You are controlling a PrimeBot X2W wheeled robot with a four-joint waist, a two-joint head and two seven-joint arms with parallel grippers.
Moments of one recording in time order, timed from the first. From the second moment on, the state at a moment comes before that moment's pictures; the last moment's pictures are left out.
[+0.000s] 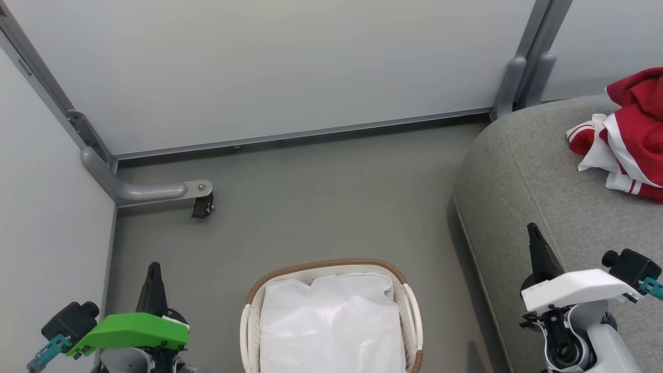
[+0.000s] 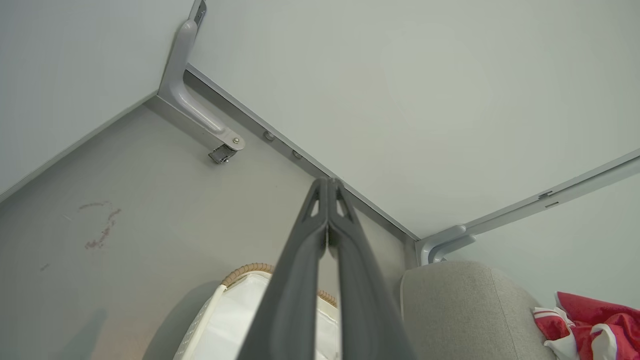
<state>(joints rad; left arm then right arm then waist) -0.10 0.04 0.03 0.37 -0.85 -0.11 -0.10 -0.18 -0.04 -0.05 0.35 0.83 0.13 -0.10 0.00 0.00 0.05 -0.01</state>
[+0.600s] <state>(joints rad) -0.10 0.04 0.05 0.34 -1.06 -0.12 -0.04 -0.16 -0.04 -0.07 0.32 1.05 0.13 -0.04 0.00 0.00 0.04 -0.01</state>
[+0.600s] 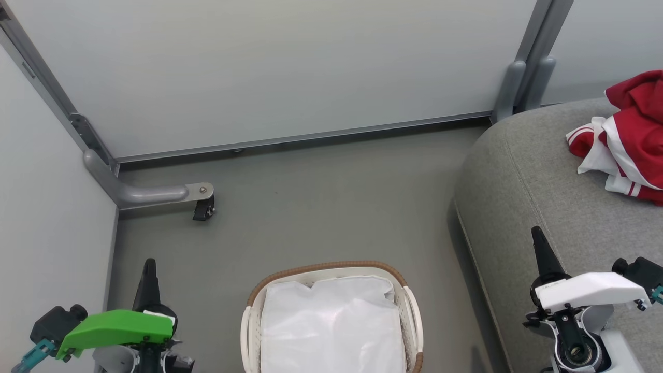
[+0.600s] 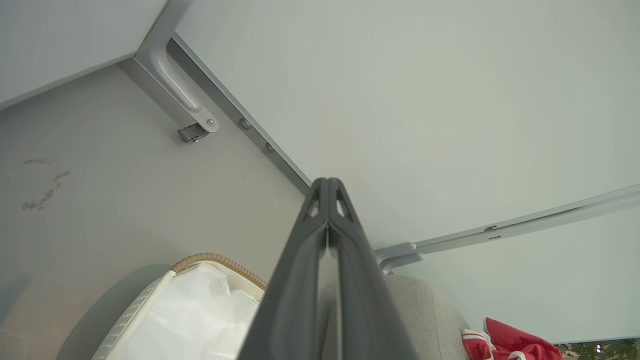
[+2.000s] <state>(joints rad) -0.10 0.05 0.09 0.28 -1.43 -0.12 0.06 -0.13 -0.05 -0.10 0.27 1.42 0.13 0.06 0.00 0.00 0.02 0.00</state>
